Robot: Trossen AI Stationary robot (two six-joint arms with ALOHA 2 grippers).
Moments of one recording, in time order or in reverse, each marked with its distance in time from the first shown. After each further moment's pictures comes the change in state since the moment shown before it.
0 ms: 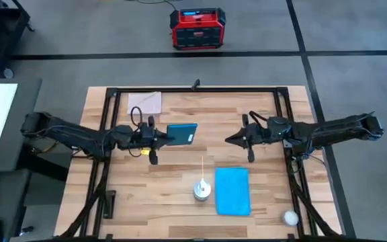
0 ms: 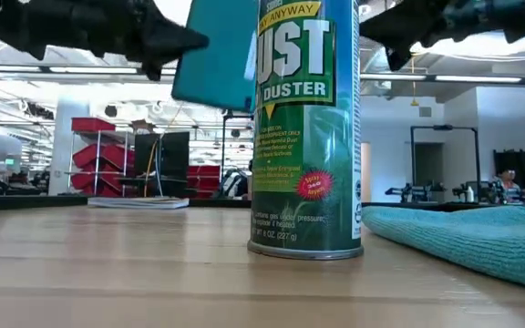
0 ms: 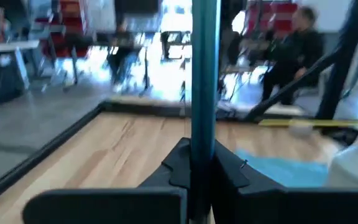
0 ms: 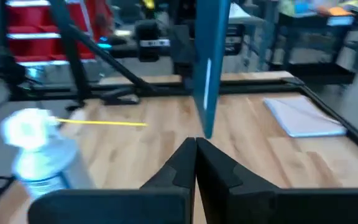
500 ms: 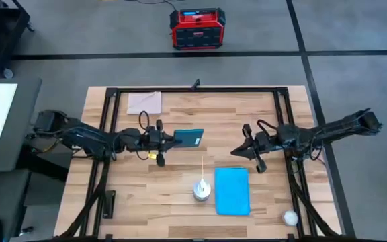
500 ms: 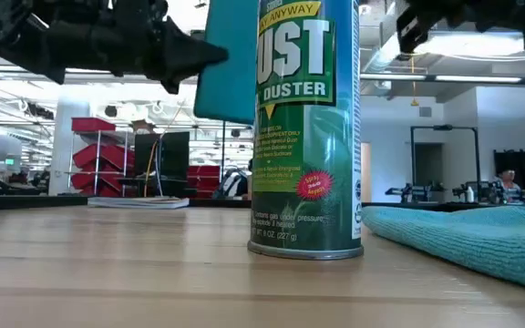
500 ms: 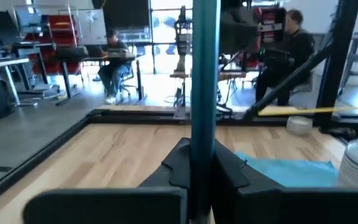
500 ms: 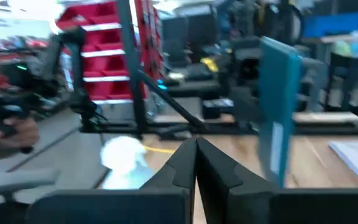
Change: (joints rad) left arm 0.038 0.237 0.000 0.286 0.109 0.045; right arm 0.161 -0.027 -0.097 0.264 -0.048 0.036
